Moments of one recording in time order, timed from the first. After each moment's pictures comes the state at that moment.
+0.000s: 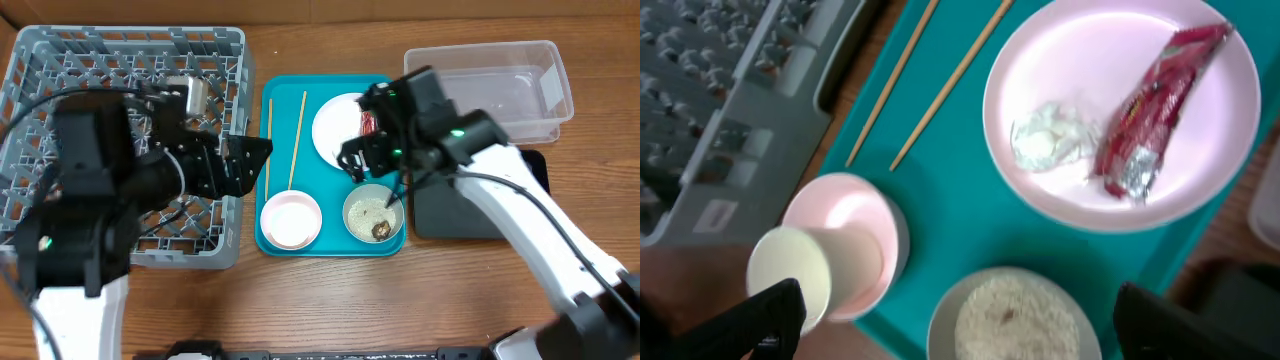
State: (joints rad) left arm -0.01 1.16 1.57 -1.12 0.60 -0.15; right arm 0.48 1.64 1.44 -0.83 -0.28 0.11
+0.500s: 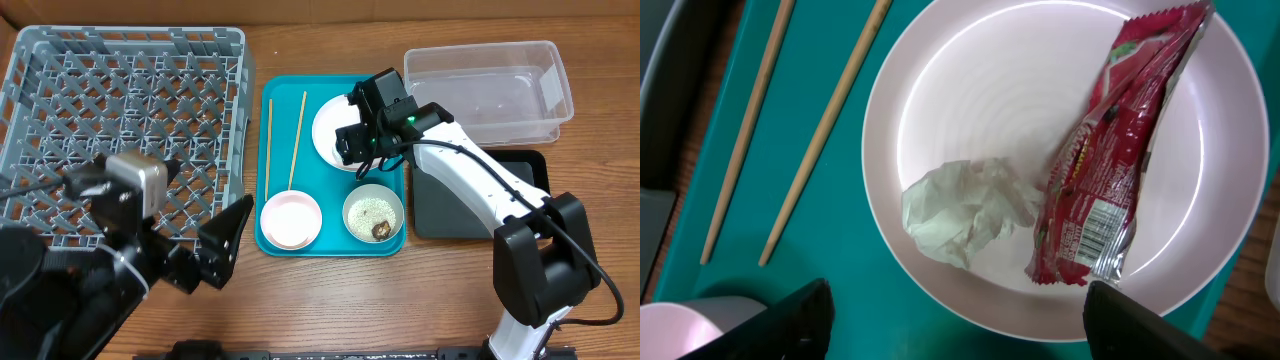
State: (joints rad) left arm 0.00 0.87 1.66 -1.14 0.54 -0.05; right arm 0.47 1.91 1.45 -0.63 -0.15 0.21
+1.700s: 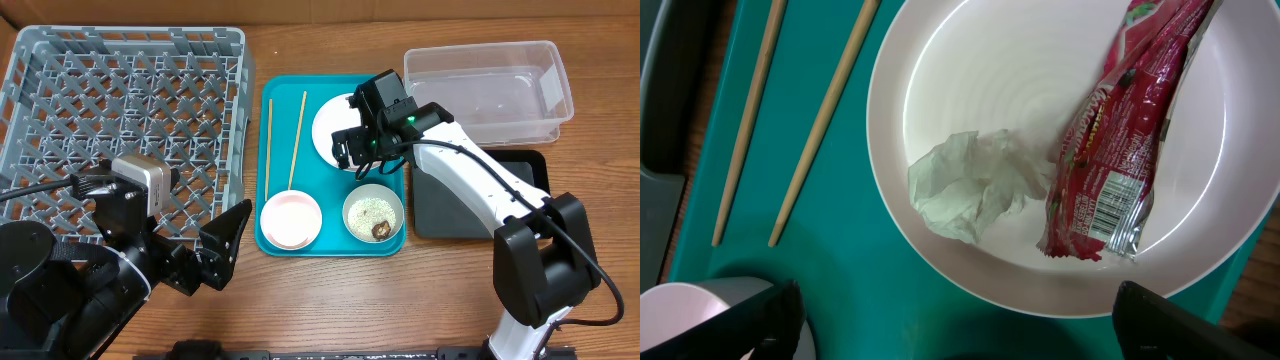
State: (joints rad) left arm 0.00 0.88 1.66 -1.21 0.51 -0.04; right arm 0.47 1.91 1.45 -0.67 -0.17 0.23
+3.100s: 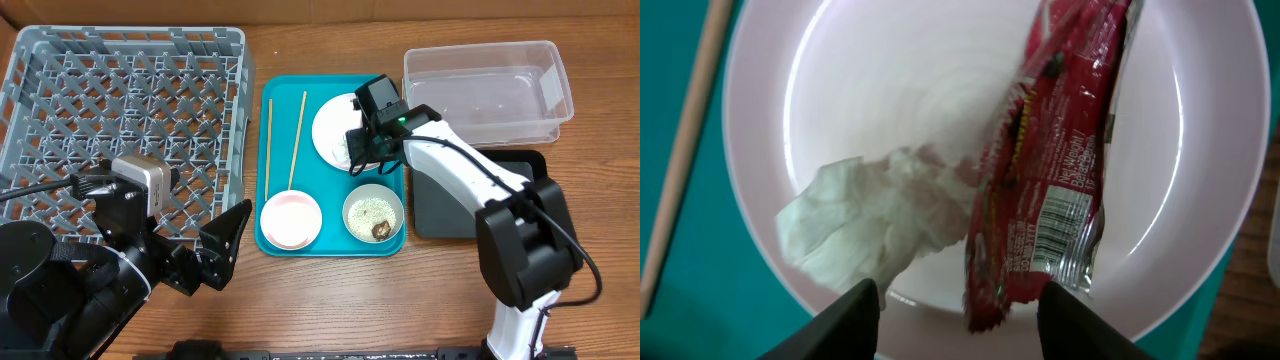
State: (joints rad) left arm 0.00 0.88 1.66 -1.21 0.51 -0.04; right arm 0.47 2.01 1.46 -0.62 -0.04 0.28
